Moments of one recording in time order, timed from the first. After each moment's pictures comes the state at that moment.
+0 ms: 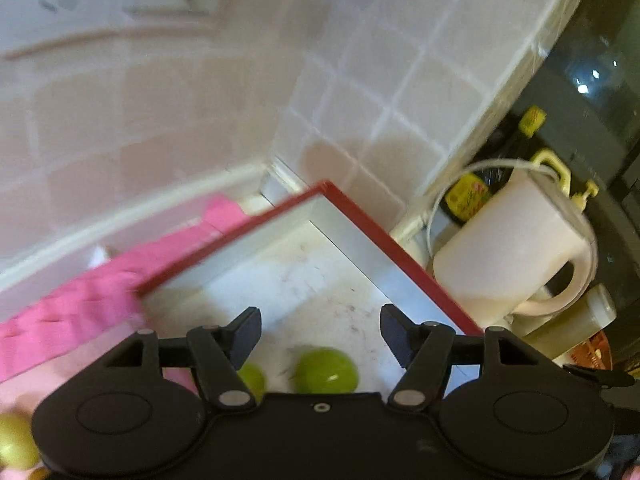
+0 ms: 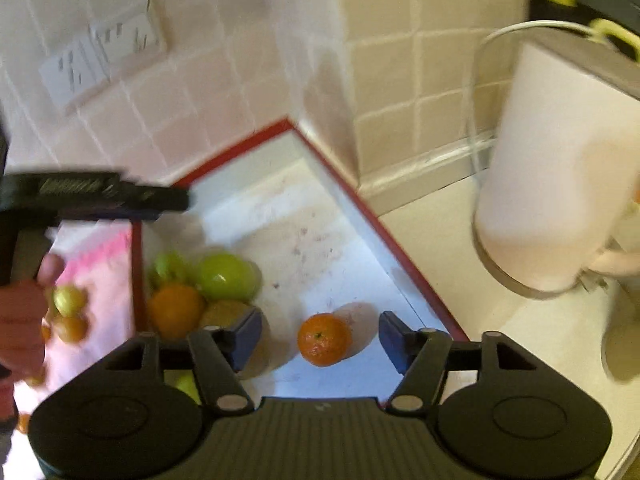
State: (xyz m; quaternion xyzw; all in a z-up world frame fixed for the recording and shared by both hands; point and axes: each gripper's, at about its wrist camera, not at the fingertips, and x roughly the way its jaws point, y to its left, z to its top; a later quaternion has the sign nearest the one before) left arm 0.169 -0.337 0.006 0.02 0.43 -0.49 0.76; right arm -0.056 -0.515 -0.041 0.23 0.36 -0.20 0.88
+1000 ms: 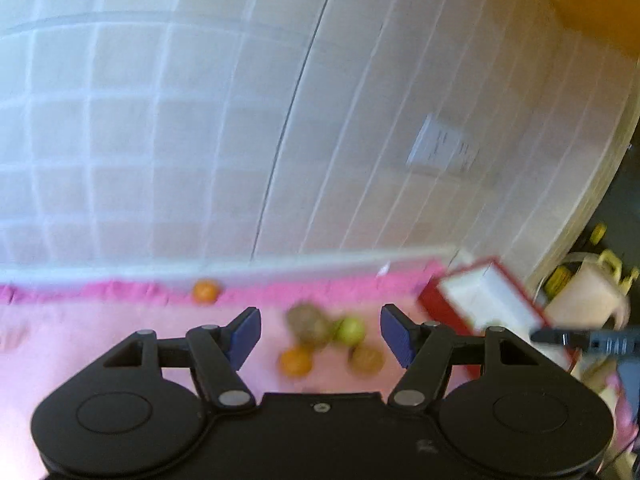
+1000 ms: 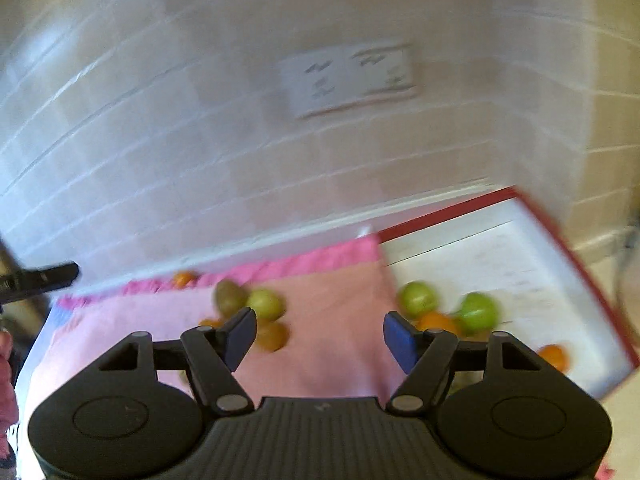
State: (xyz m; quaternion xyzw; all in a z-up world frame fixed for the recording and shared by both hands) left arm 0.128 0.019 0.058 -0.04 0.35 -0.30 0.89; right arm 0.010 -0.321 0.025 0.15 0.34 -0.02 0.93
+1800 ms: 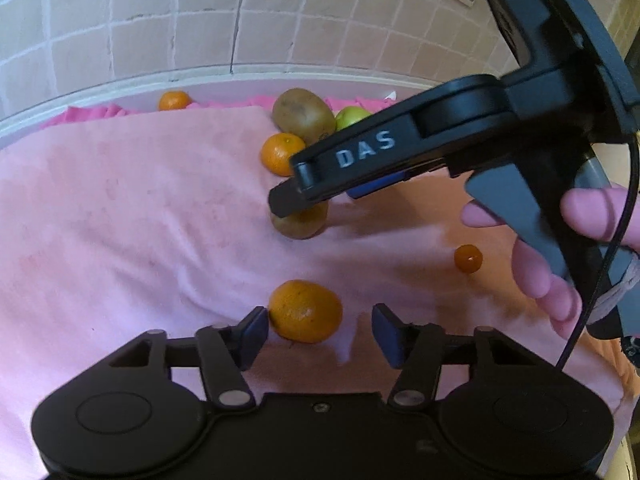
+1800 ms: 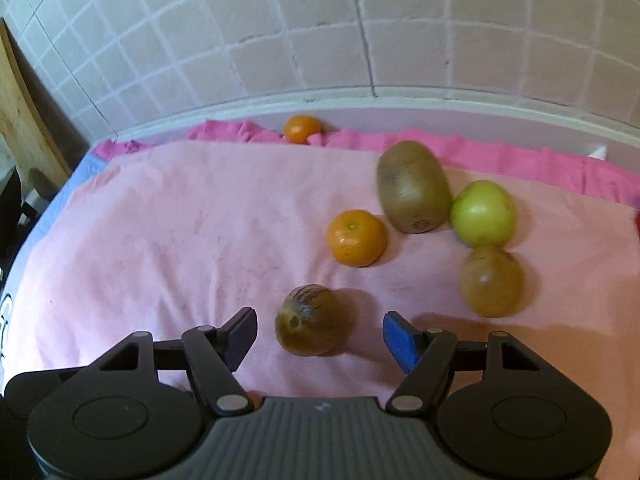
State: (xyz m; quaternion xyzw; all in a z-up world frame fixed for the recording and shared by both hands) left arm 0.086 -0.012 -0.085 0.03 0.46 -0.31 0.83; right arm 0.145 -0.176 -0.107 0.07 0.47 0.13 0.87
